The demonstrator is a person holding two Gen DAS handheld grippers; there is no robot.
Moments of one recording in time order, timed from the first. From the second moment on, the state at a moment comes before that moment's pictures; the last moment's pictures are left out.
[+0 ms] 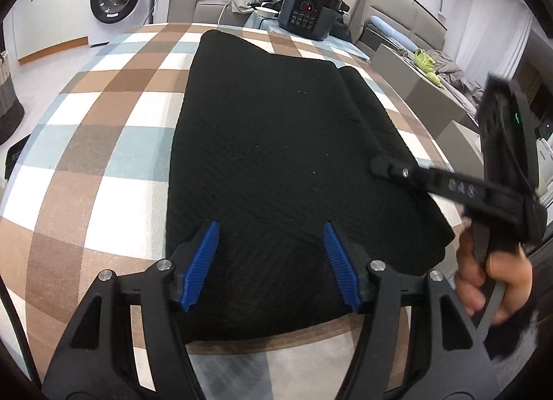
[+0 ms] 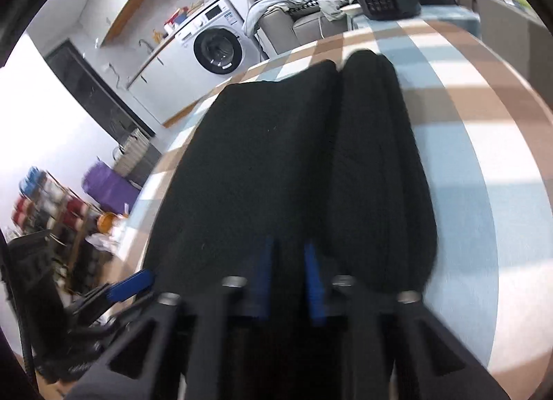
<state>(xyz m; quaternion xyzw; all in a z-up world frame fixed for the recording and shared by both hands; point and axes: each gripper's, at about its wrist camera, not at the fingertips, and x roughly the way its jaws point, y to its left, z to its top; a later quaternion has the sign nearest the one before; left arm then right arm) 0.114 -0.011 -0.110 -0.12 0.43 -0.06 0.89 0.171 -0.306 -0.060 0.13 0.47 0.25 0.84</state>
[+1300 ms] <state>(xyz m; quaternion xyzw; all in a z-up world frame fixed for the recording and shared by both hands) 0.116 0.041 -0.134 -0.17 0.43 -0.02 0.89 0.117 -0.354 -0.074 0.16 0.46 0.20 0.85</state>
